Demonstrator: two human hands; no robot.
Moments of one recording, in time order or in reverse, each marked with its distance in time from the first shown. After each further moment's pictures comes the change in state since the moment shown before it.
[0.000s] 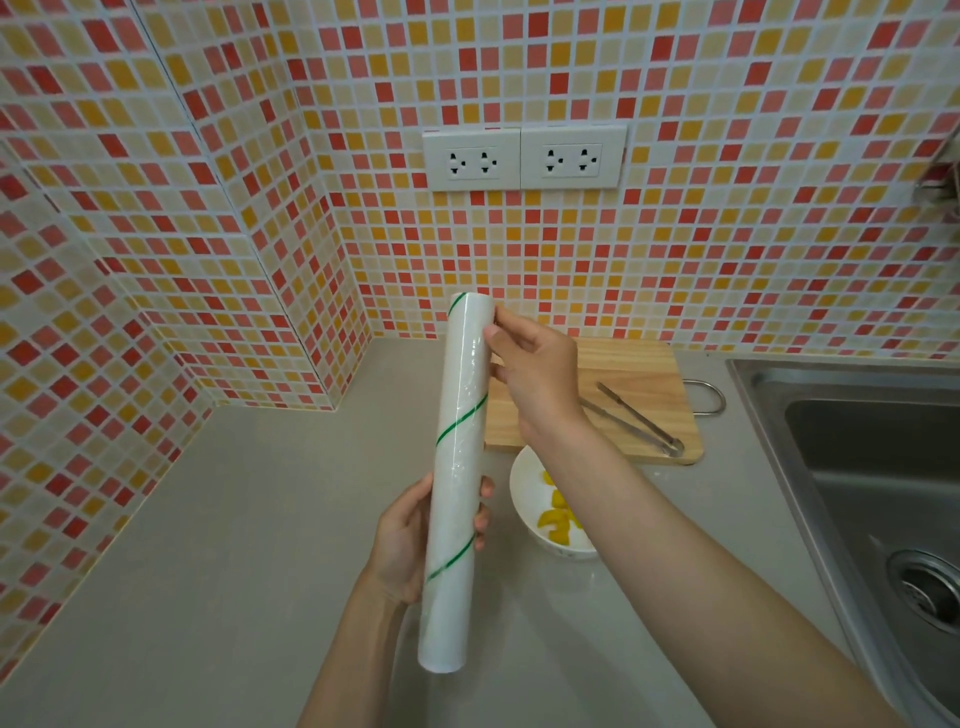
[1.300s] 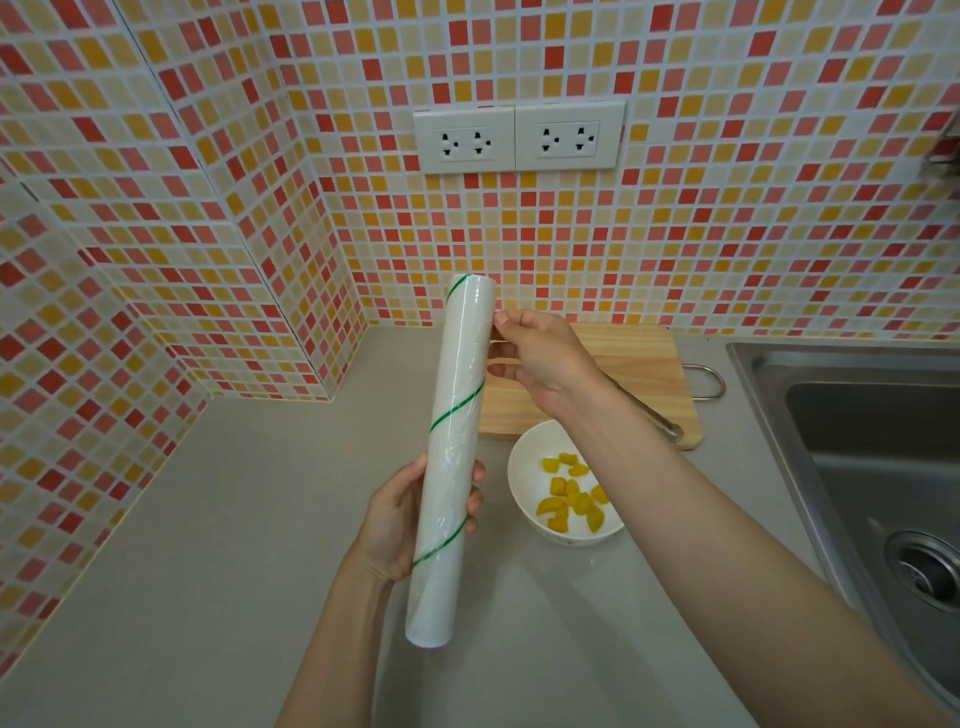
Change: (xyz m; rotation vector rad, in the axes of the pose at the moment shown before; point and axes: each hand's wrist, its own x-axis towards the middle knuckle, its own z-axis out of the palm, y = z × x) left_hand 0.005 0.011 -0.007 0.073 -0.002 -0.037; right_hand 0.018 -0.008 -0.016 -0.051 -0.215 0.202
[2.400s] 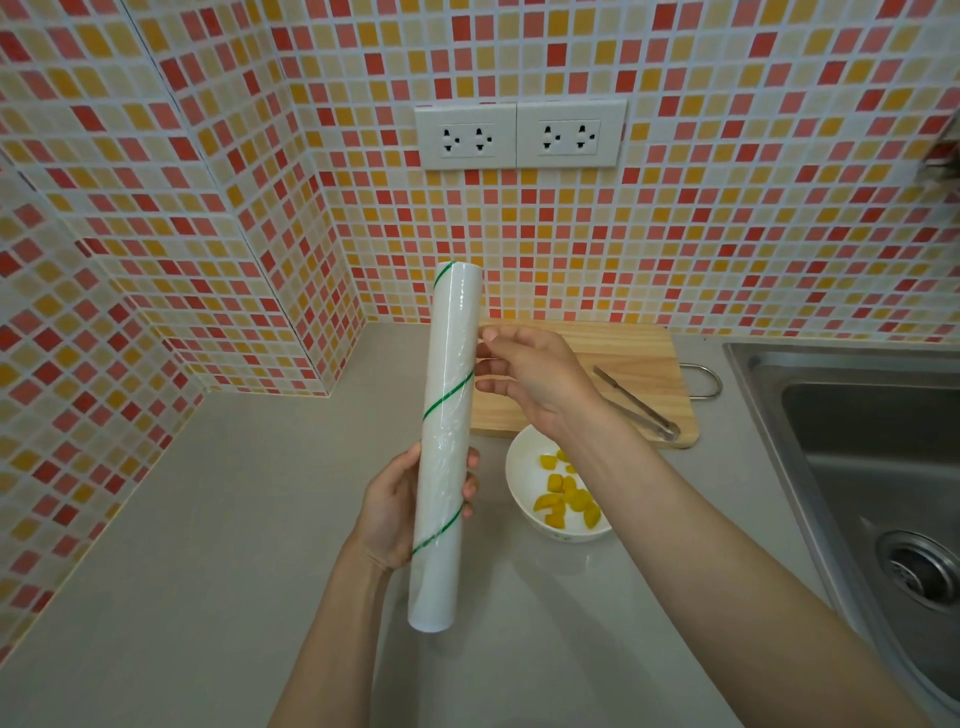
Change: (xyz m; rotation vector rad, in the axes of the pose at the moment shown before) left_hand 0.003 0.003 -0.001 -0.006 -0.001 0.032; right_hand -0.013 0.013 0.002 0.038 -0.048 0.009
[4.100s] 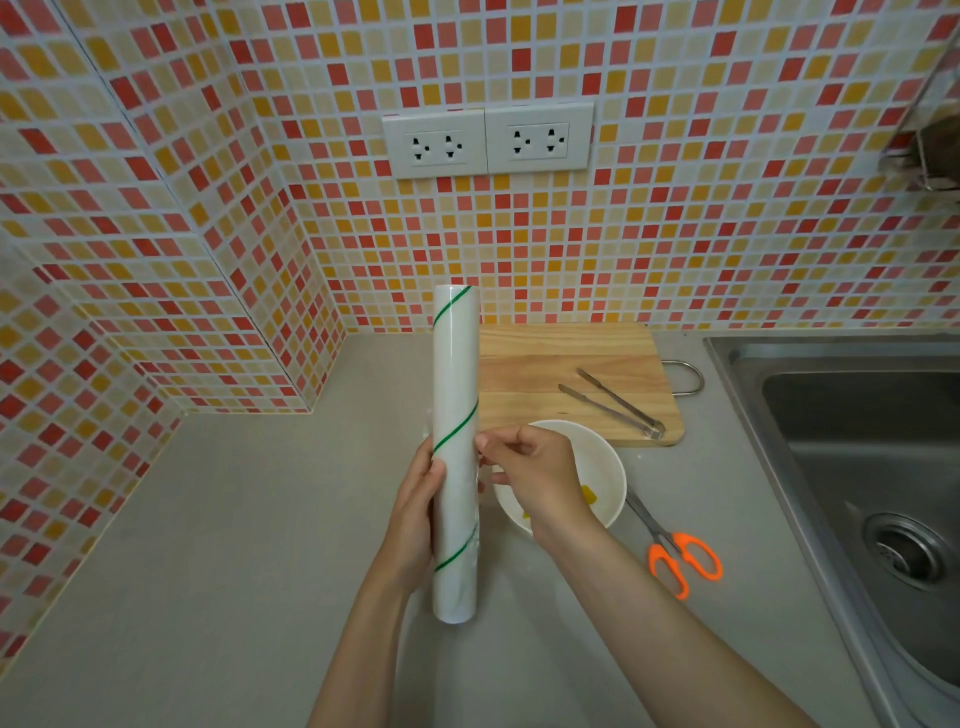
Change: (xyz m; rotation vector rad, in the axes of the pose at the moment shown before) left_hand 0.018 -0.028 0.004 0.471 0.292 0.209; right_hand -0.044 0.069 -0.014 -0.110 0.263 -0.027
